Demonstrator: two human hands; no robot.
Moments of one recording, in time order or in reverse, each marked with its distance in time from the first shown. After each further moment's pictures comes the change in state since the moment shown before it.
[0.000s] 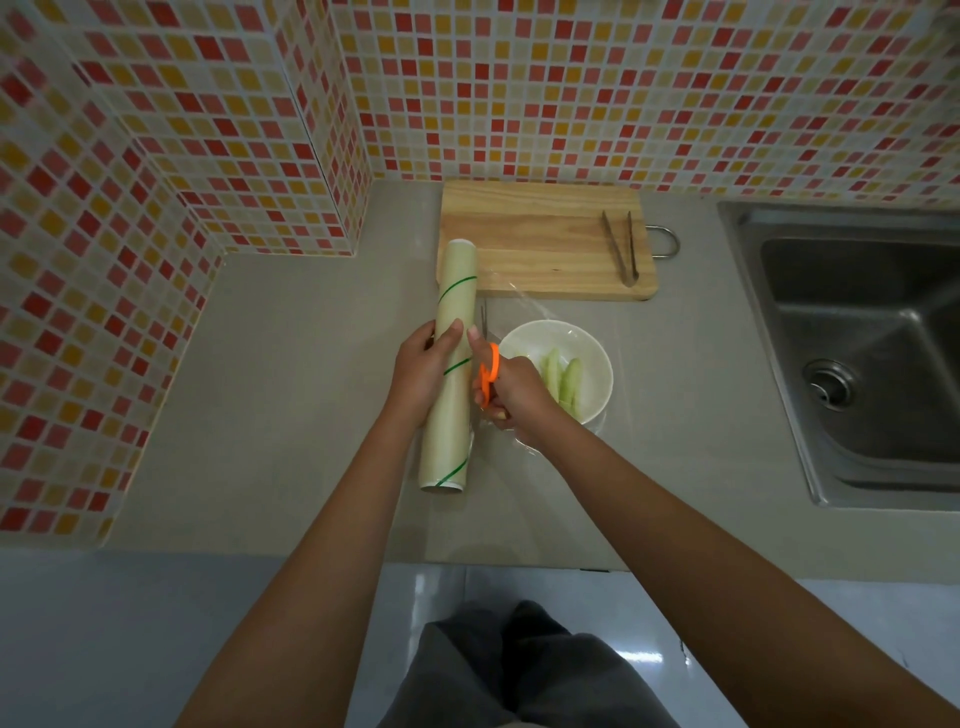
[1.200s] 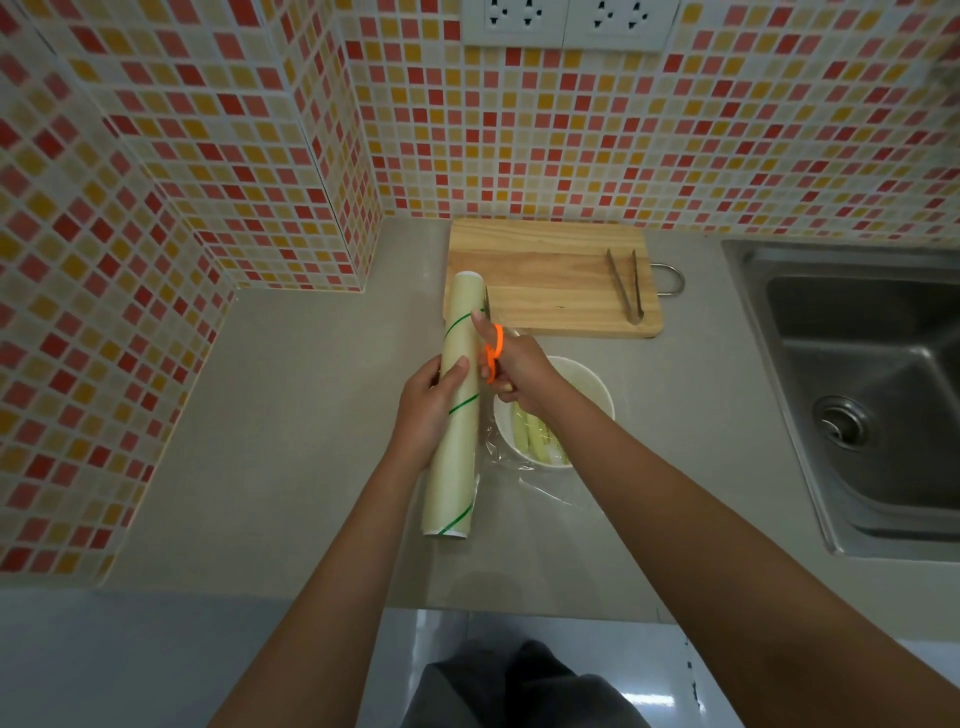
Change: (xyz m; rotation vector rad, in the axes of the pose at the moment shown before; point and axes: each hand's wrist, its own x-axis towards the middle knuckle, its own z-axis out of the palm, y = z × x) left_hand -0.006 0.007 0.000 -0.036 -0.018 0.021; right_hand 0.050 -0.051 -0.009 0.001 -0.046 -0.067
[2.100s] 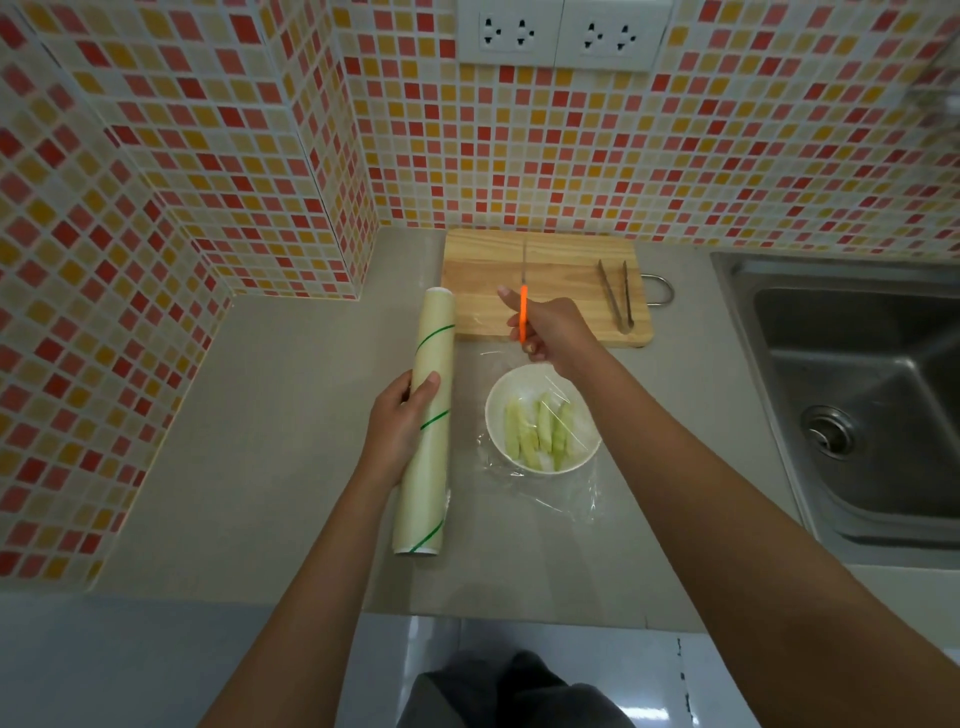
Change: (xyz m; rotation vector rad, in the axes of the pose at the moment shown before) left_hand -0.008 -0.006 -0.019 0.054 0.095 -0.015; right_hand 0.004 -0.044 -0.042 -0.052 0.170 -0.072
